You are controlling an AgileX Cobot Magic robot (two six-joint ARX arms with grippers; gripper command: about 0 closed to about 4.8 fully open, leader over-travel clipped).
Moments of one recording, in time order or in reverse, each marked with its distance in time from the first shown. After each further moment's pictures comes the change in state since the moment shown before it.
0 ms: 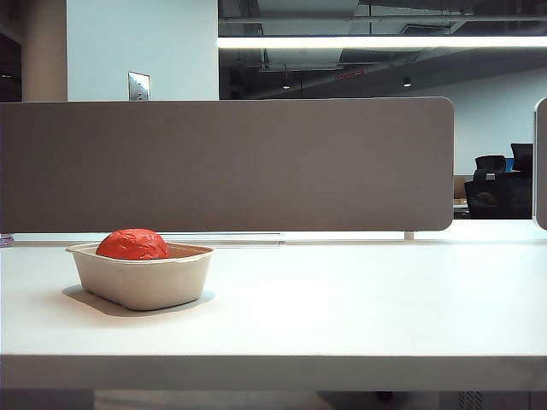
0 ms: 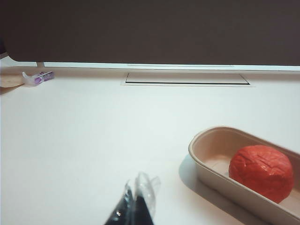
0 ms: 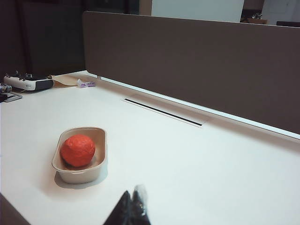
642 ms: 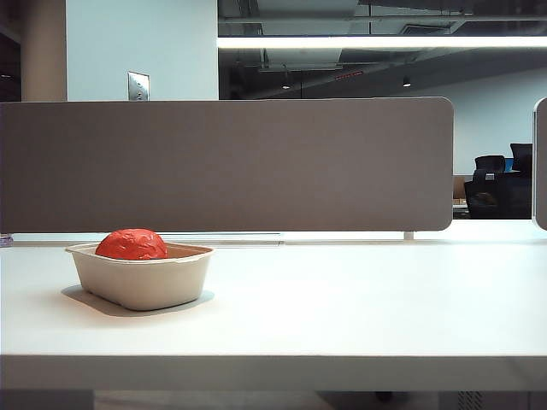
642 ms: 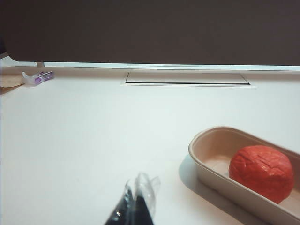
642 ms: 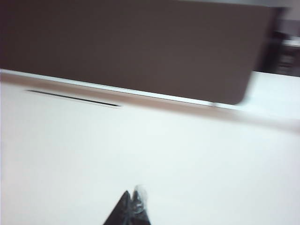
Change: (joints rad) left arm 0.000 0.000 0.000 0.000 0.000 0.000; right arm -0.208 0.000 -0.195 0.188 0.167 -0.001
